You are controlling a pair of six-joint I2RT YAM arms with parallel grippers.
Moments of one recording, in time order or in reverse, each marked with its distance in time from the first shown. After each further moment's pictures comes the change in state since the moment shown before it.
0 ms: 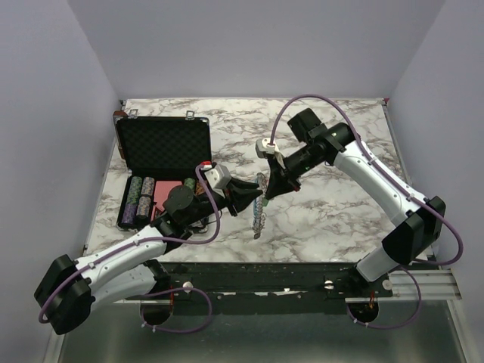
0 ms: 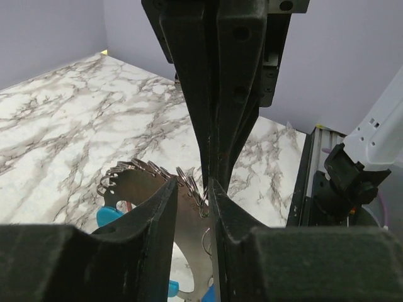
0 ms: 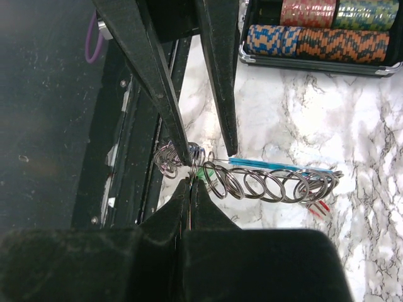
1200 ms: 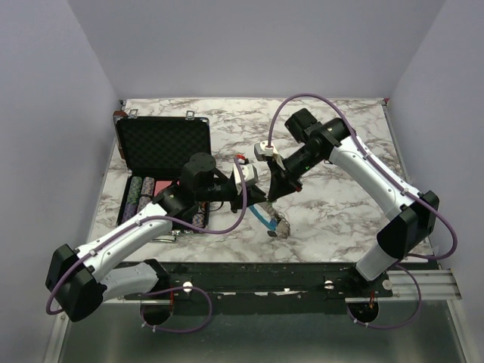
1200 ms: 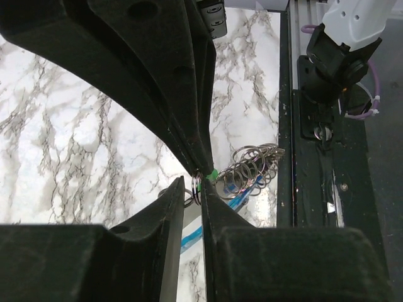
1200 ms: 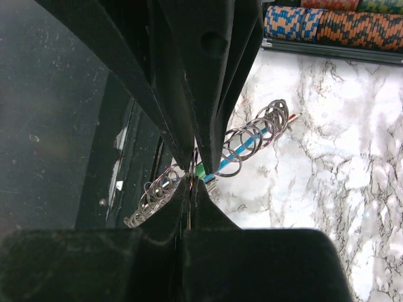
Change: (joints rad) left arm 0.060 0.143 0.374 -0.668 0.375 0.402; right arm 0.000 0.055 0.070 -0.161 0.012 -0.119
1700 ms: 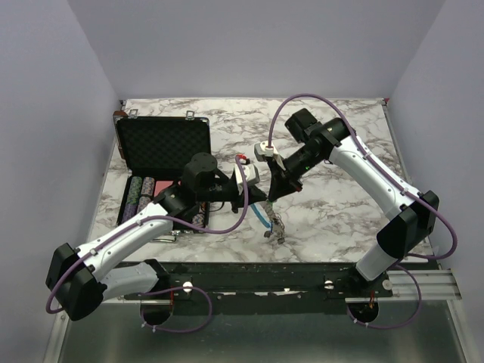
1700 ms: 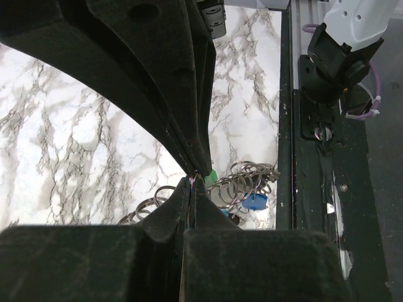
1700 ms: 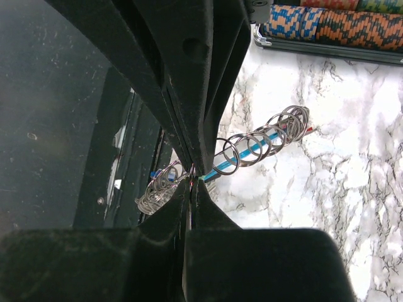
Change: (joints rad) left arm -0.006 0.018 0.015 -0.014 -0.005 -0.001; right arm -0.001 0.002 0.000 -0.006 0.004 -0.008
